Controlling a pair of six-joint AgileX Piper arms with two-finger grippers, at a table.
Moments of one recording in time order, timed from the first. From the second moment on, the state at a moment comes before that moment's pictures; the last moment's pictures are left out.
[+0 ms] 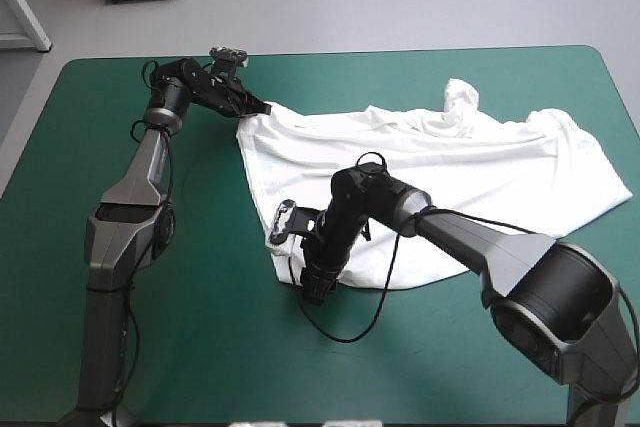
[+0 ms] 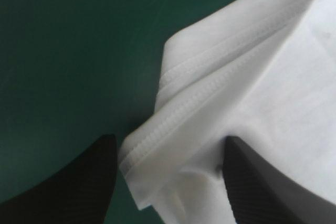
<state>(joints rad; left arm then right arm) -0.11 2.56 -2.53 -0.41 1.05 0.42 0.76 1.92 -1.48 0.41 1.01 -0.80</state>
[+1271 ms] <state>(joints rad) -0.11 1.98 -2.52 -0.37 1.21 0.34 0.77 1.49 -1.72 -0.11 1.24 -0.33</state>
